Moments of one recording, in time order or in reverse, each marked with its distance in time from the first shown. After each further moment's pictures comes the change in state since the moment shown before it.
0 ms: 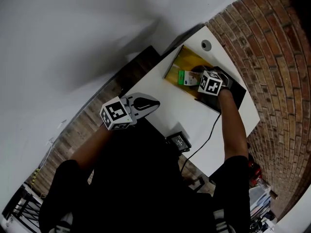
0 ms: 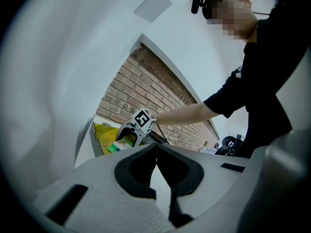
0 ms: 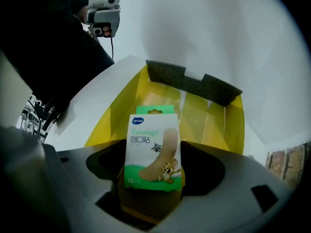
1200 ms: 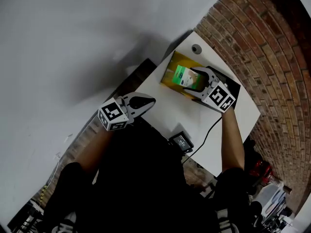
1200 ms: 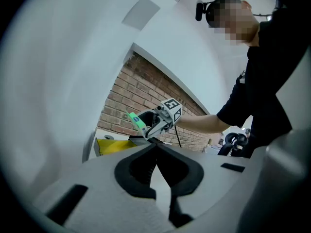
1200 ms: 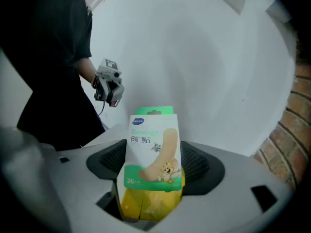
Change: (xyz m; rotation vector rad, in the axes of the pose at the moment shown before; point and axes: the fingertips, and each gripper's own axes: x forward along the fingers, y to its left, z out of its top) left arm -0.015 -0.009 0.038 0.108 -0.031 0.029; right arm -0.166 0.023 0.100 0.162 -0.569 -0.376
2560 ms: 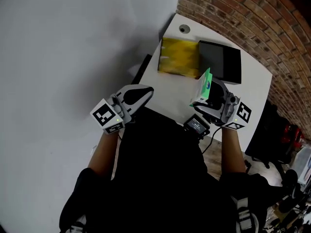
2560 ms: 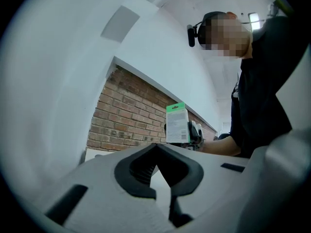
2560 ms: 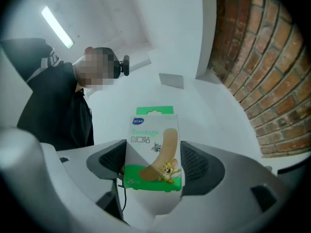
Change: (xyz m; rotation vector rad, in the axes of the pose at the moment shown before) left arm -0.006 -0.042 0.077 0.108 -0.065 -0.065; right arm -0.158 0.097 0.097 0.530 -1.028 -0.133
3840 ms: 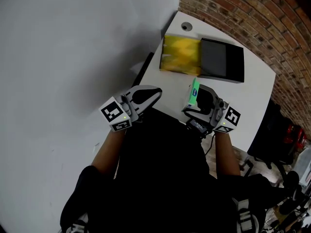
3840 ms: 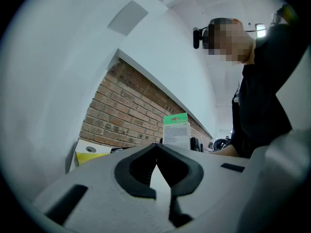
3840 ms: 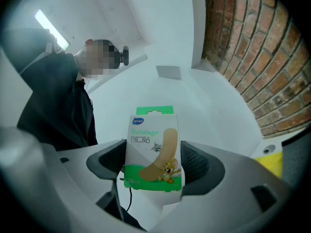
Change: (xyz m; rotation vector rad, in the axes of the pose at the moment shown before) left arm 0.021 -0.012 -0.023 -0.088 -0.007 -0.047; right arm -0.007 0.011 -0.064 0.066 0.033 -0.009
